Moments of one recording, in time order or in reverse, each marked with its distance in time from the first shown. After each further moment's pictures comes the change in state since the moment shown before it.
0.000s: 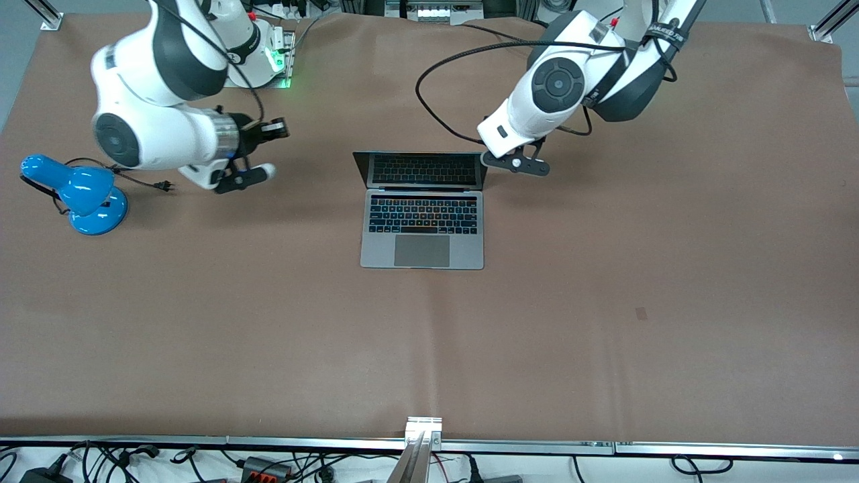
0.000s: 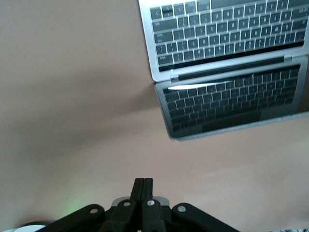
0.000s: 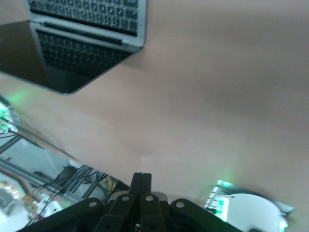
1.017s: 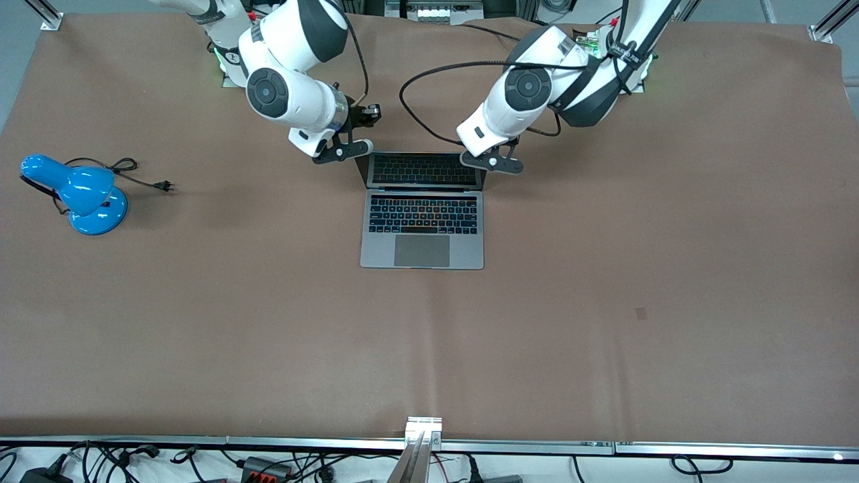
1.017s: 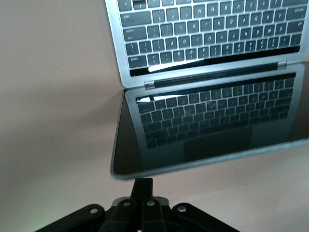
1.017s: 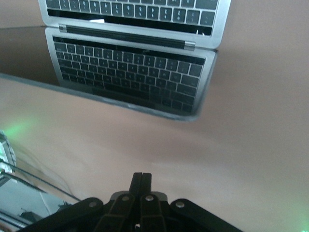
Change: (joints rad) left arm 0.025 0.073 -0.102 -0.109 -0.001 0.264 -0.086; right arm 0.376 0.002 0.003 -0.179 0.097 0.473 0.255
